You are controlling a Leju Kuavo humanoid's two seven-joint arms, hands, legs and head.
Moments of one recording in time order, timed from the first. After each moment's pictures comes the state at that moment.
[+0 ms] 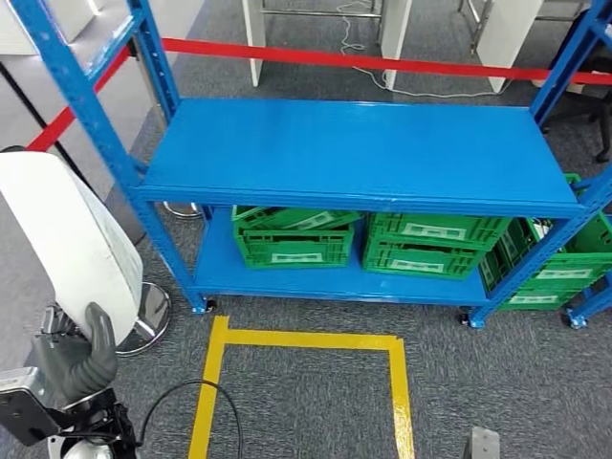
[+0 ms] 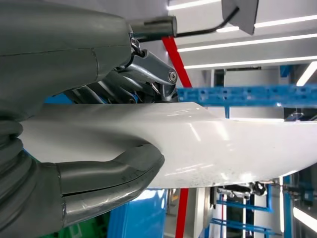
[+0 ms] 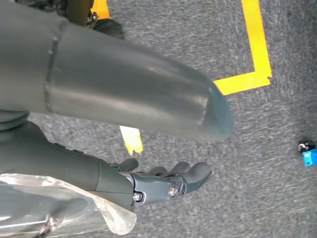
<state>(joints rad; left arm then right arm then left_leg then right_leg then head) 0.22 -0.10 -0.21 -1.86 -0.05 0.58 -0.70 -0.02 0.23 -0.80 -0.45 0.58 -0.32 -0.63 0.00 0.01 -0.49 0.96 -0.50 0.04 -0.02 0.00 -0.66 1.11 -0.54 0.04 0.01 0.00</state>
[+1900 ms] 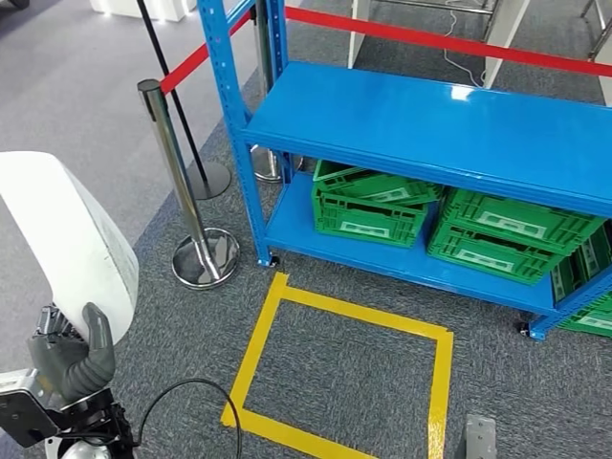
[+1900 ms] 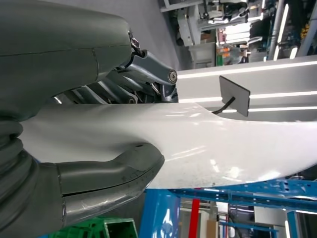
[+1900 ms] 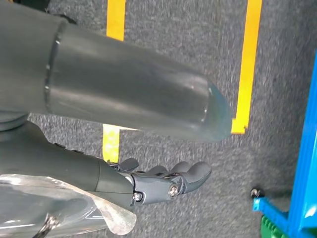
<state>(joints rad) 0.22 -0.08 -0.20 -1.86 -0.07 0.61 -0.70 0.00 0.31 -0.75 -0.59 0.57 -0.32 -0.67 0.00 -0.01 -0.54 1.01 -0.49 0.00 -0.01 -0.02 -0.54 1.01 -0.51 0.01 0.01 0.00</state>
